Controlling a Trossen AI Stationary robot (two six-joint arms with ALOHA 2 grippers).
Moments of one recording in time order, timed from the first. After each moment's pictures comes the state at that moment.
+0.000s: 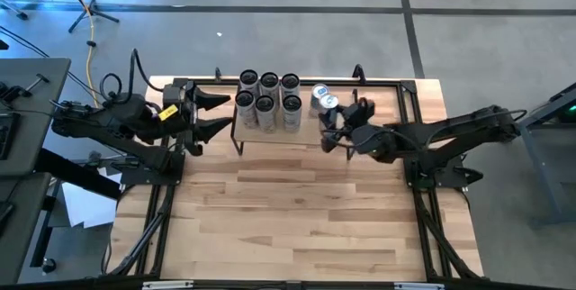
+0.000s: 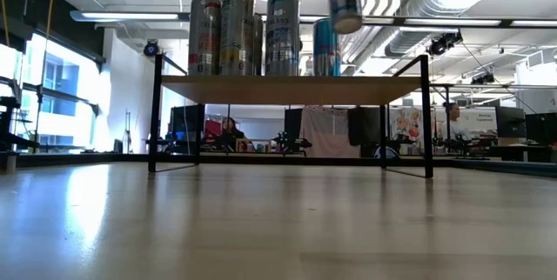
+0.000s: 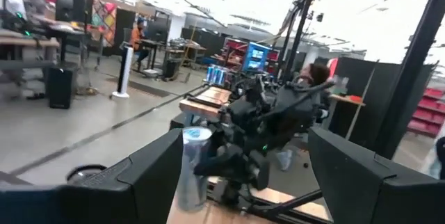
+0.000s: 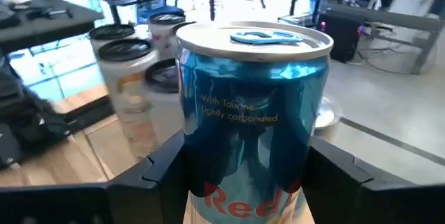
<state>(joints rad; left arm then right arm) -0.24 0.83 1.06 -0.05 -0.48 -0.17 0.19 1.29 1.11 -0.26 0.95 0.41</state>
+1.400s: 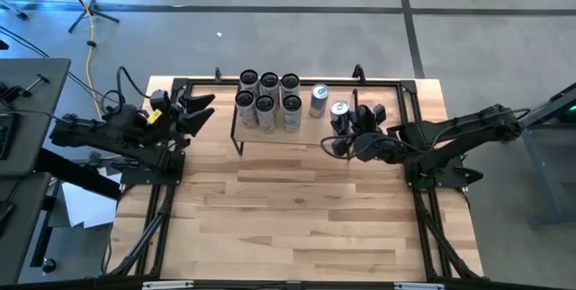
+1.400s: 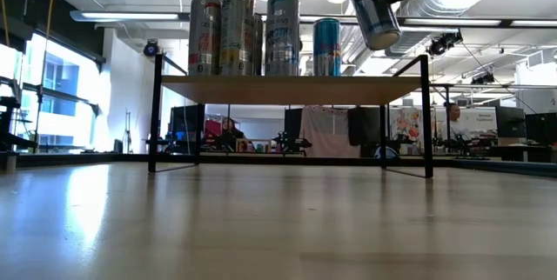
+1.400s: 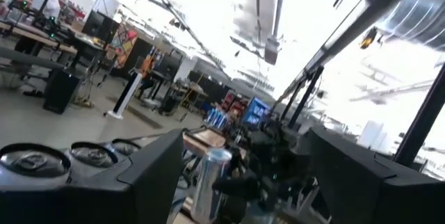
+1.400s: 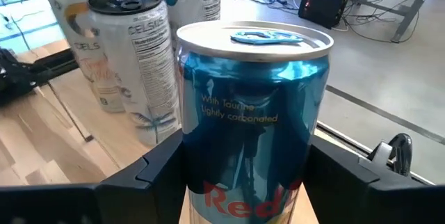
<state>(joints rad) -0.16 0.52 0.60 0.31 -0.51 -0.34 0.22 1.22 1.11 -0.63 0.94 0.63</state>
